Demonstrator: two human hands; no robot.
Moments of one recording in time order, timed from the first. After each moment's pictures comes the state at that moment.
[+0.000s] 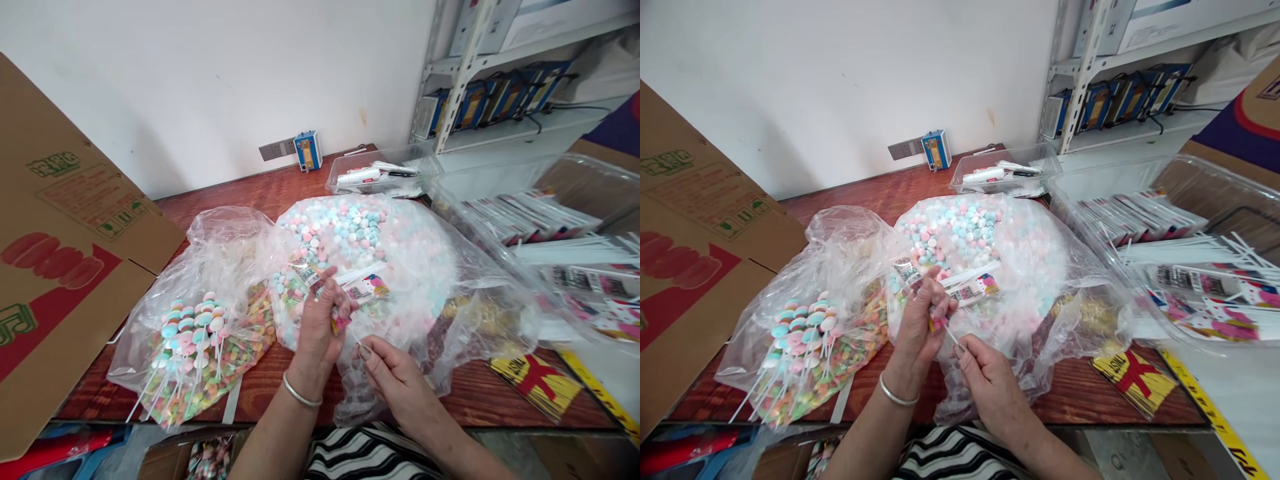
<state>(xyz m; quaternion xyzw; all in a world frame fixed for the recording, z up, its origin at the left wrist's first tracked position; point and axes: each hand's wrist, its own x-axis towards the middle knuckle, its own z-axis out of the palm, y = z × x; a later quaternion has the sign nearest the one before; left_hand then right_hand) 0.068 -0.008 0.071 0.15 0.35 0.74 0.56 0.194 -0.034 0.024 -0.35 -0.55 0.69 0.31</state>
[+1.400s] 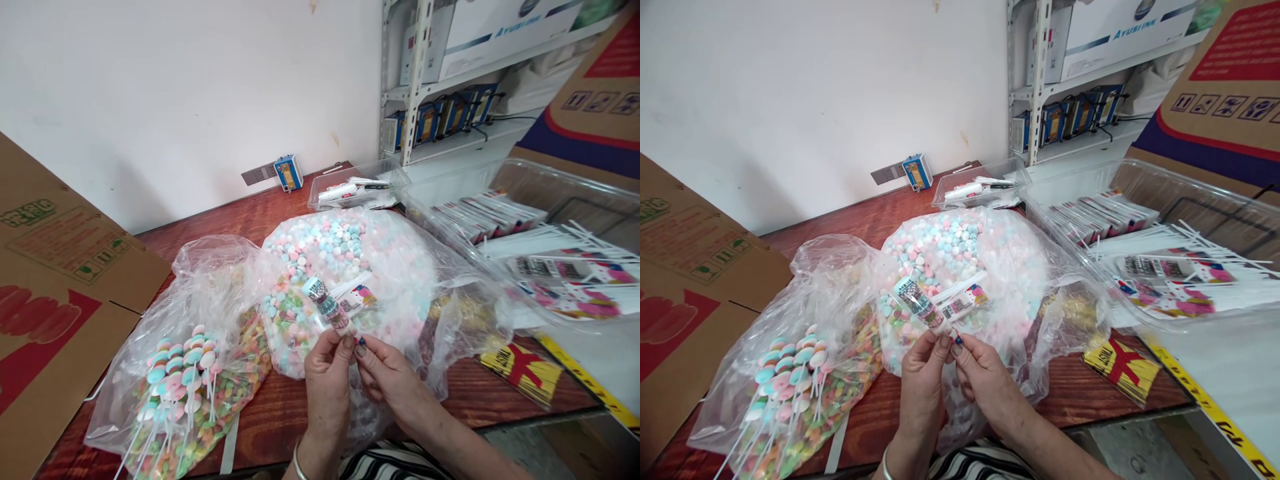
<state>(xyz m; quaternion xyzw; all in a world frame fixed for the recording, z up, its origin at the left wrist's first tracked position) 0.081 -0.047 0.039 0.28 0.53 0.66 0.45 0.181 -0.024 0.029 -0.33 -0.43 0.77 0.35</state>
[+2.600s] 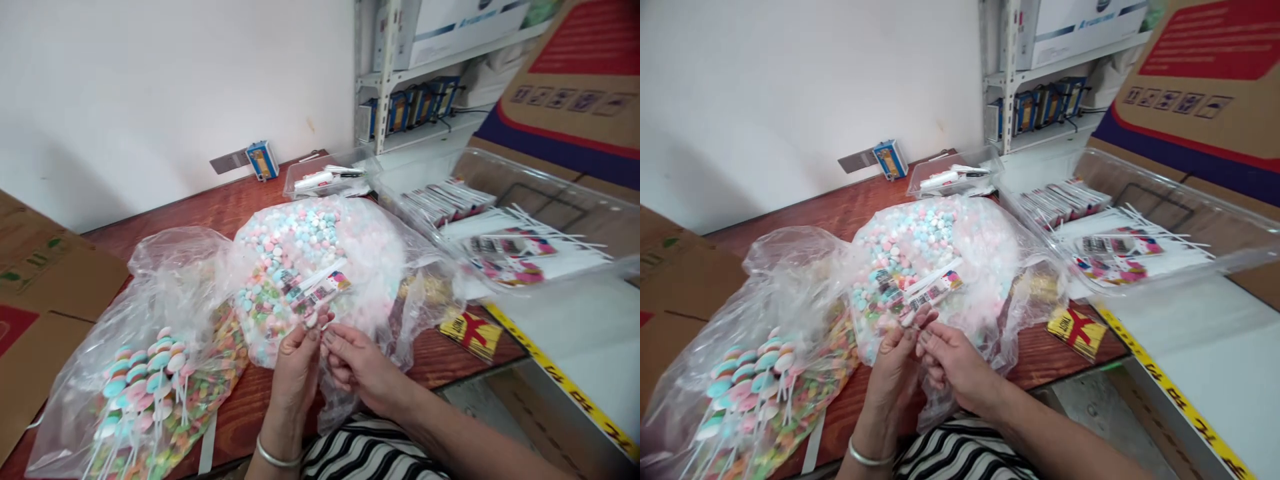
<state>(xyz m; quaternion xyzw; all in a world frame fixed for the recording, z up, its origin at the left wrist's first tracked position) 0.061 -0.049 0.035 0.19 0.44 0.64 0.61 0.178 -0.028 0.033 -0.27 -0.42 0.81 0.31</state>
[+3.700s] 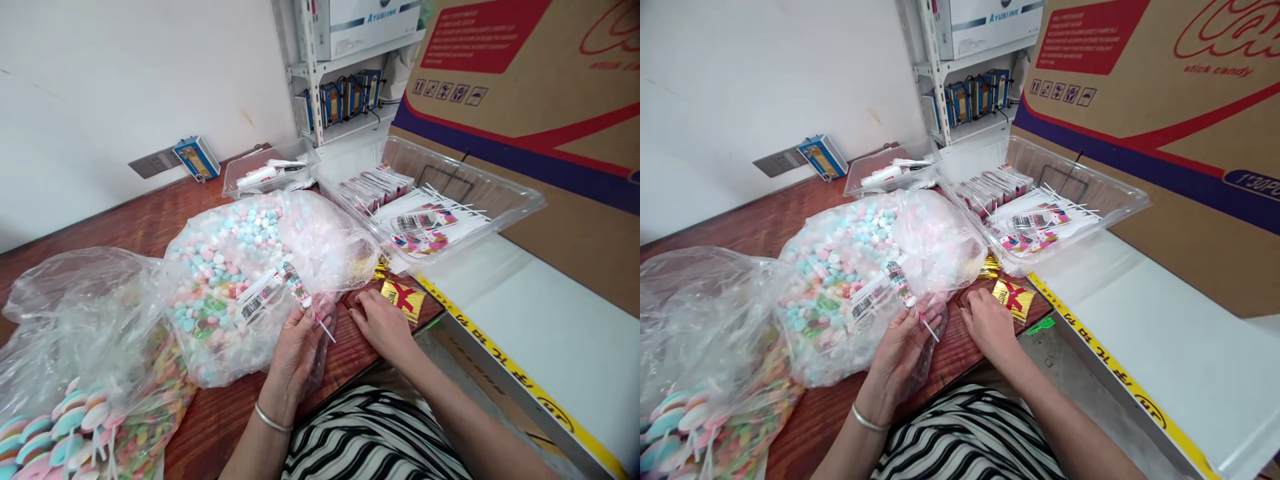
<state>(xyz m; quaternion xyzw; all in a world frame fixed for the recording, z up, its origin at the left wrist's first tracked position) 0.126 -0.015 0.008 0.16 0.41 0.52 0.73 0.303 -0.009 -0.007 -0.67 -0.71 0.16 0.14</state>
